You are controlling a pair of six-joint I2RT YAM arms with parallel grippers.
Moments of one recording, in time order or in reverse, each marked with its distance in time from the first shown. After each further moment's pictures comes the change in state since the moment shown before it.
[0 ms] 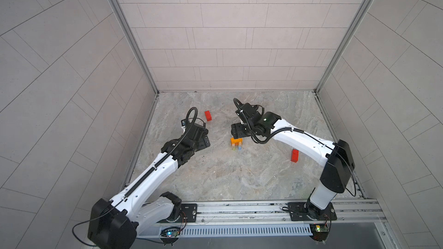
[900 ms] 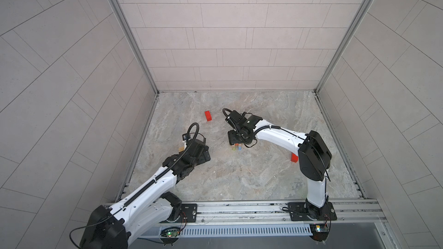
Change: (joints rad) left arm -0.074 -0.159 -0.320 0.137 -0.018 -0.056; right arm 0.036 0.273 0.071 -0.036 -0.006 0.105
